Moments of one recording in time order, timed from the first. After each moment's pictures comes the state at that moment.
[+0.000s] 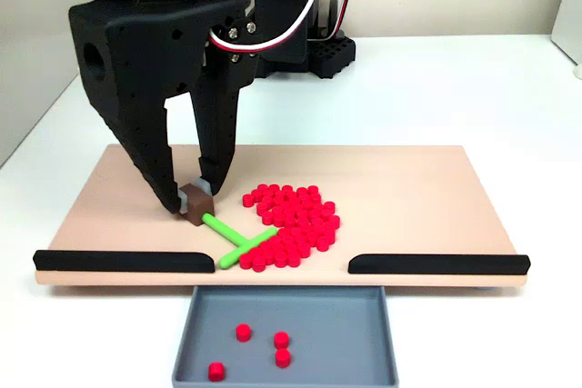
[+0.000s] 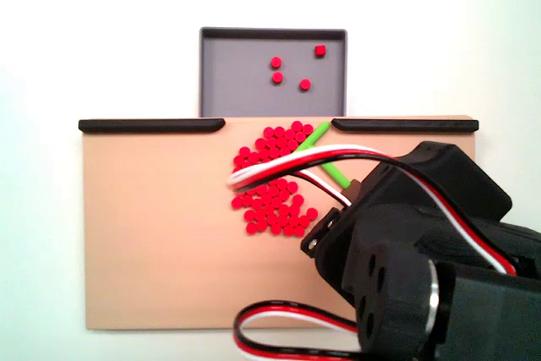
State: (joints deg) arm 13.0 66.7 75.4 78.4 -145.7
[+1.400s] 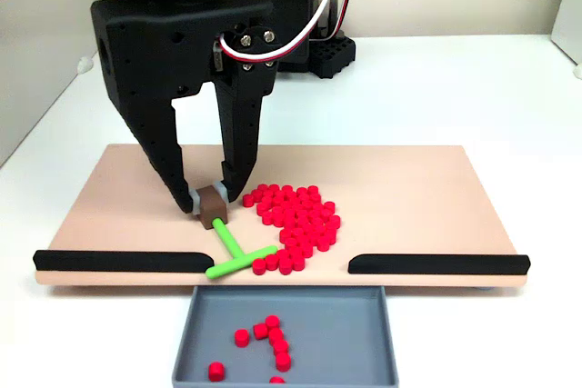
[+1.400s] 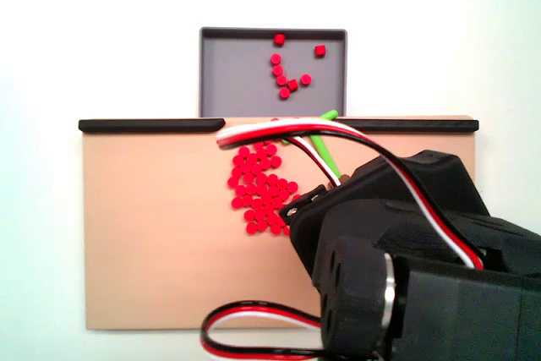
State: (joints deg) arm 11.2 66.7 75.4 78.4 -125.9
